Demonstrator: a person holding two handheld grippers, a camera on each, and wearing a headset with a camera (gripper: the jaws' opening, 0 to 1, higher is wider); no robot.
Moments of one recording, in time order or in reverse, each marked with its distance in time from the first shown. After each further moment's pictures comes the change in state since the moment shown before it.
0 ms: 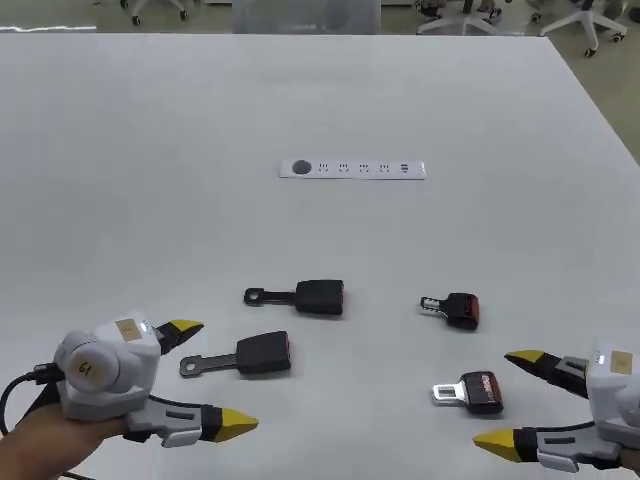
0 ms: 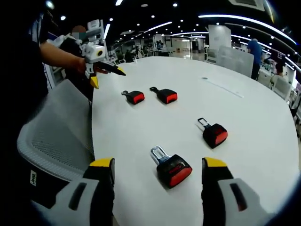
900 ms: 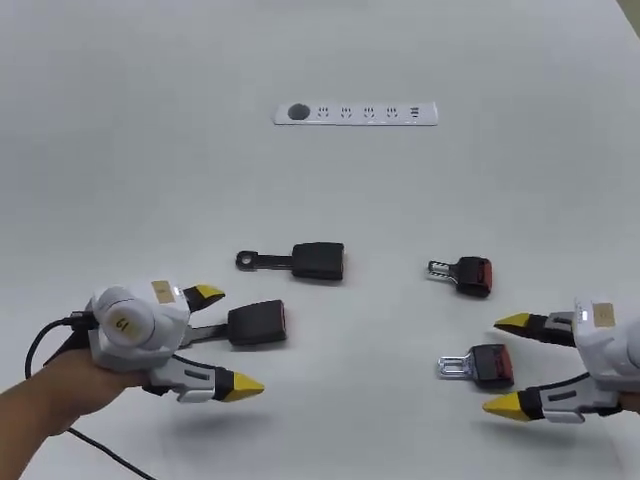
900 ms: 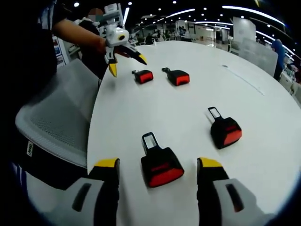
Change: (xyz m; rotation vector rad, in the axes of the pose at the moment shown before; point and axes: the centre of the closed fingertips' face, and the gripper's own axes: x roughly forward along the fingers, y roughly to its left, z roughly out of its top) left arm 0.056 0.016 -0.024 0.099 0.159 -0.101; right arm 0.029 -0.018 -0.026 -0.116 0.154 0.179
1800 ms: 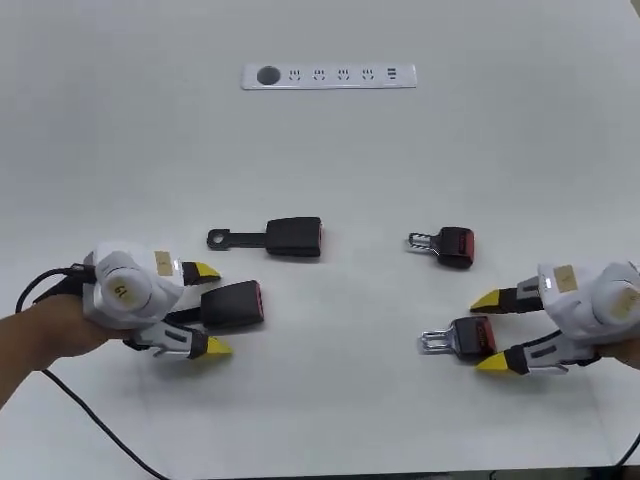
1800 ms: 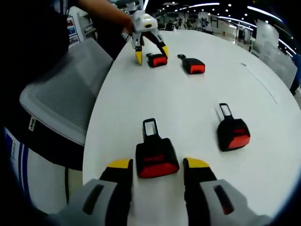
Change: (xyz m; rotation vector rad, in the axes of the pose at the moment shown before) left arm 0.028 0.017 -0.020 0.234 0.130 -0.121; right arm 0.004 0.002 -0.009 -0.148 0.142 0.106
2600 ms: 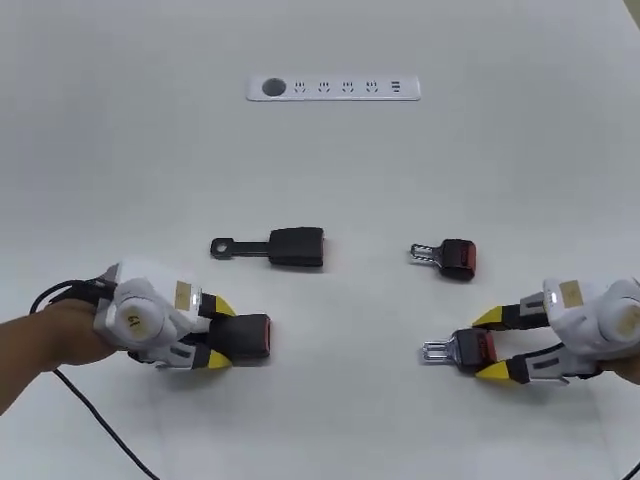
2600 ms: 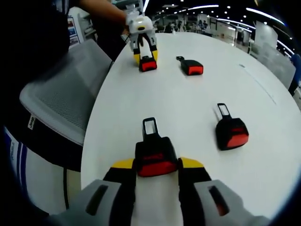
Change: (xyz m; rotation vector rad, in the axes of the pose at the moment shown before) left arm -0.004 -0.028 0.005 0.220 0.063 -0.111; right arm -0.003 -0.003 -0.008 0.003 -0.036 -0.014
